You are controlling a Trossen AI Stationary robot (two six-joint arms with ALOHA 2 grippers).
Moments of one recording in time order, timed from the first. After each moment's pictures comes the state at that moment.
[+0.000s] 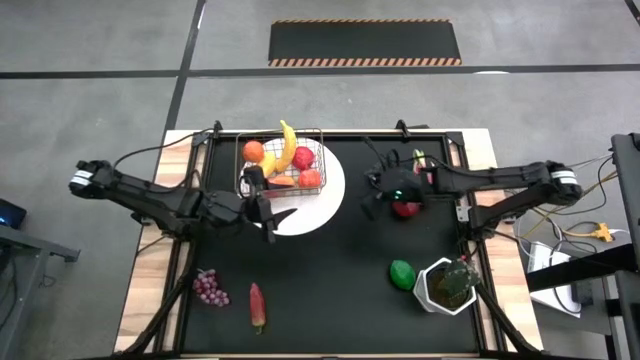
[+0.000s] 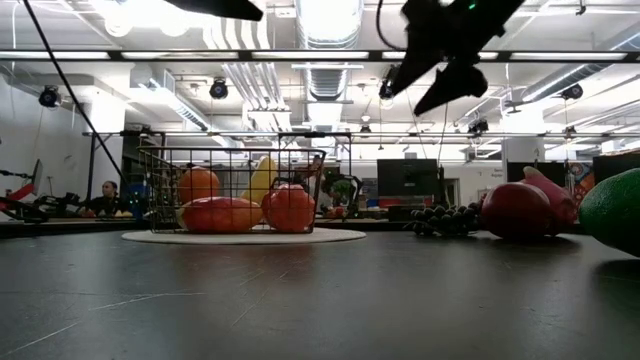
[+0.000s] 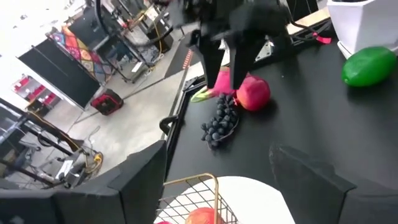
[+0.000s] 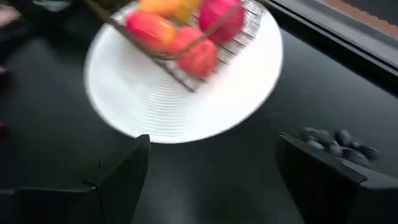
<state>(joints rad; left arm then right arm) -0.24 1.06 0.85 -0.08 -0.61 0.39 -0.05 1.29 1.01 -0.52 0.32 0.56</state>
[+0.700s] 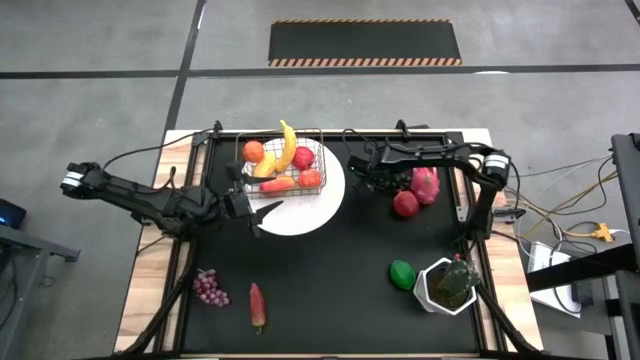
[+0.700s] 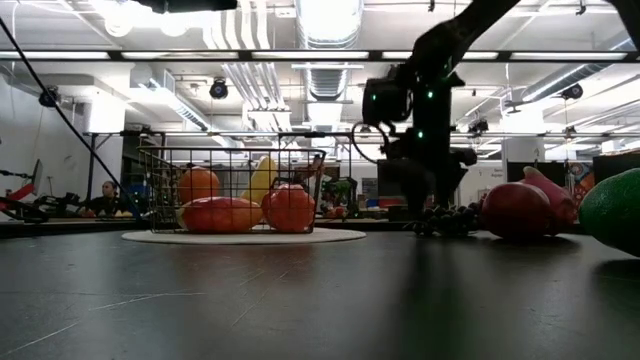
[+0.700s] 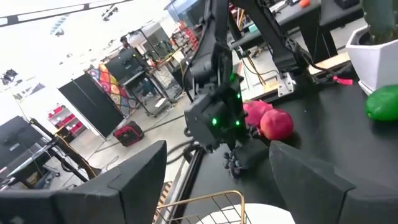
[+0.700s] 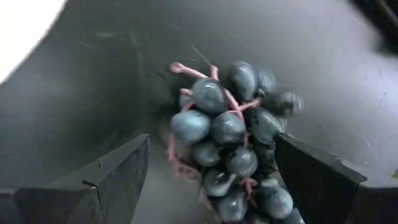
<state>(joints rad) -0.24 0.84 0.63 0.19 -0.62 0.51 -0.38 1.83 1.20 -0.82 0.32 0.52</state>
